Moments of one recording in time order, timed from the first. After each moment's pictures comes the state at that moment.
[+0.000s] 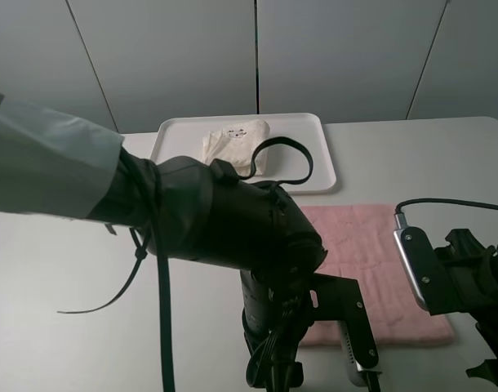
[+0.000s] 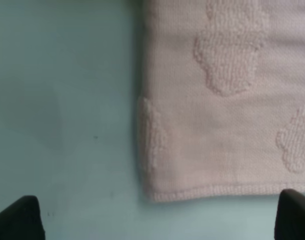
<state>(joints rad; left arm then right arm) -1.15 2.12 -1.26 0.01 0.75 0.37 0.38 1.32 -0.34 -0.06 0.61 -1.16</state>
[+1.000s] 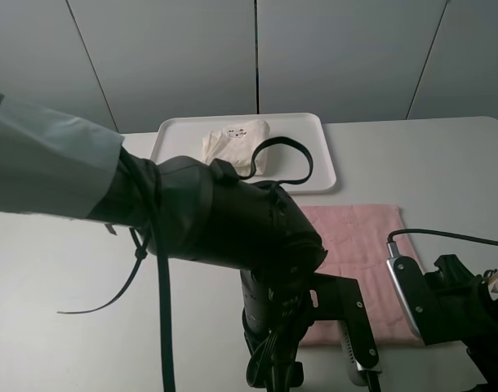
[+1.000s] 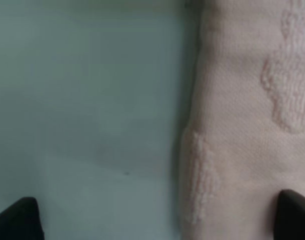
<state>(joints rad) -1.15 2.12 -1.26 0.01 0.75 0.37 0.38 1.46 -0.25 -0.01 0.41 -1.24</state>
